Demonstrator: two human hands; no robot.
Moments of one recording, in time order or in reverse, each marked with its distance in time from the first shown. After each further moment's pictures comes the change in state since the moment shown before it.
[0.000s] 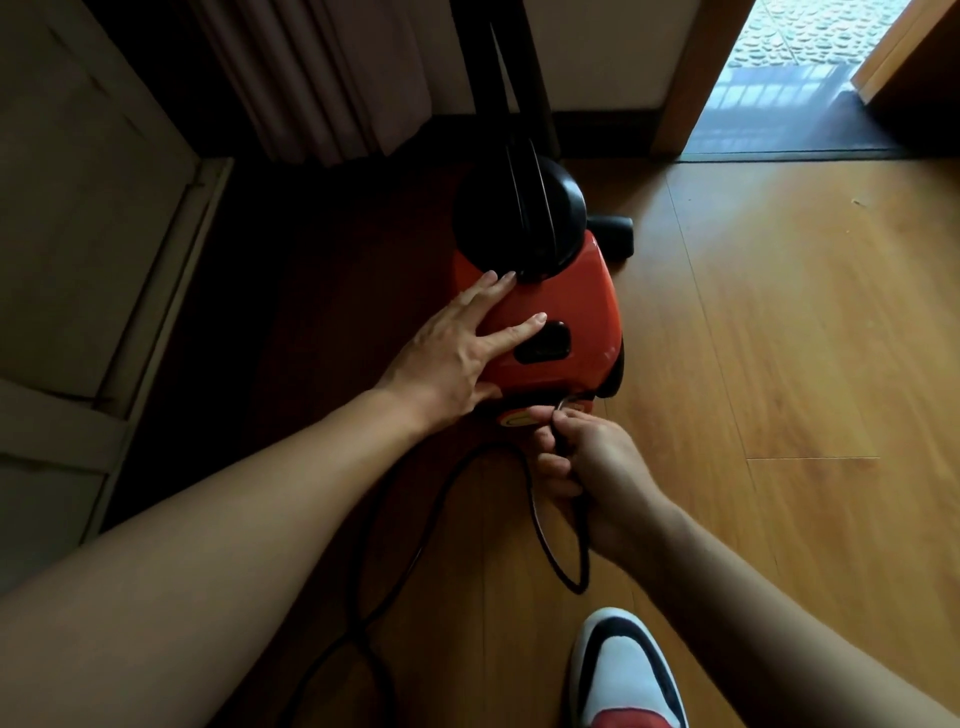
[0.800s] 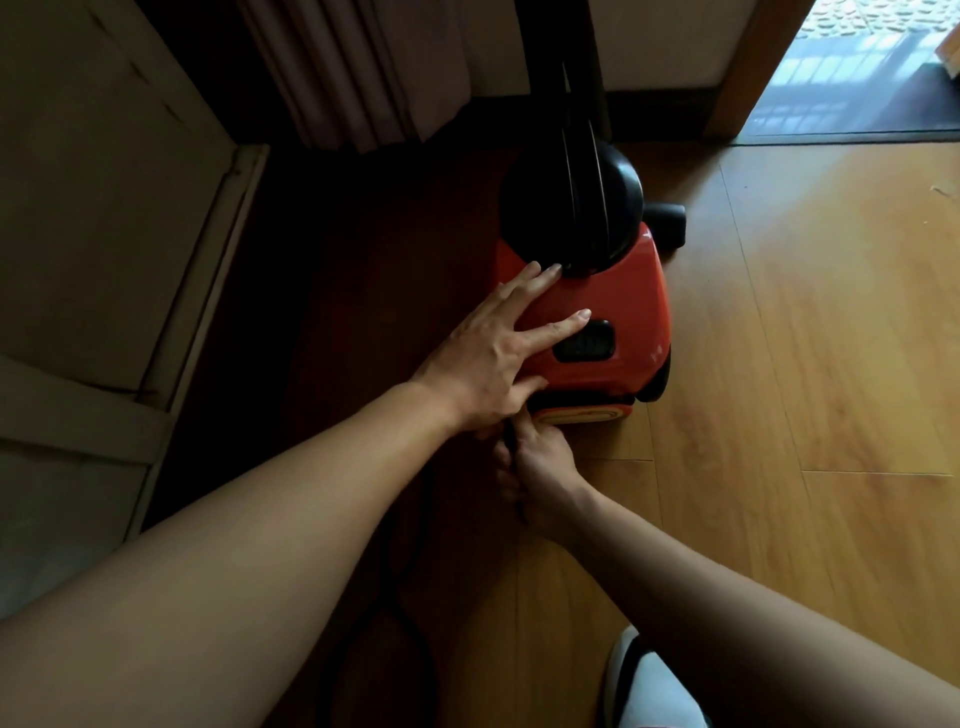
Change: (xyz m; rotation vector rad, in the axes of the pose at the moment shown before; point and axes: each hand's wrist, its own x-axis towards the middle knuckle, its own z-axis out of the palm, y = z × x) left_hand 0.005 -0.011 0.002 -0.103 0.016 0.052; right_hand 0.069 0.058 0.041 -0.230 -0.093 -0.035
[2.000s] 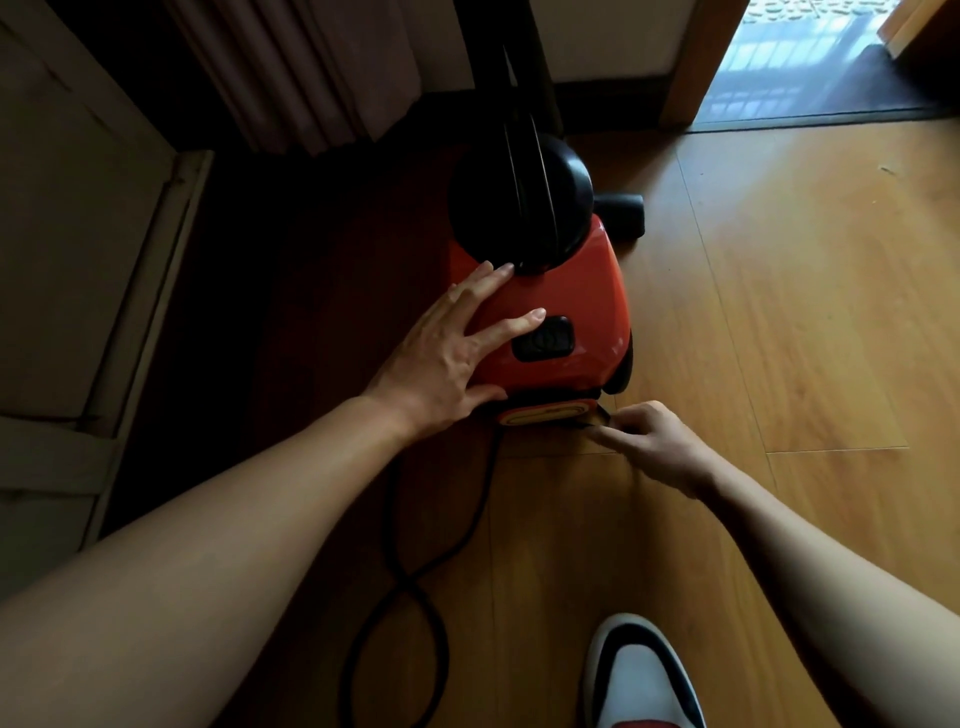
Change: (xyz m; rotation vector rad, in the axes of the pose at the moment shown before) left_hand 0.001 -0.010 0.011 0.034 0.059 0.039; right_hand 0.014 -0.037 -0.172 -0.955 0.027 -0.269
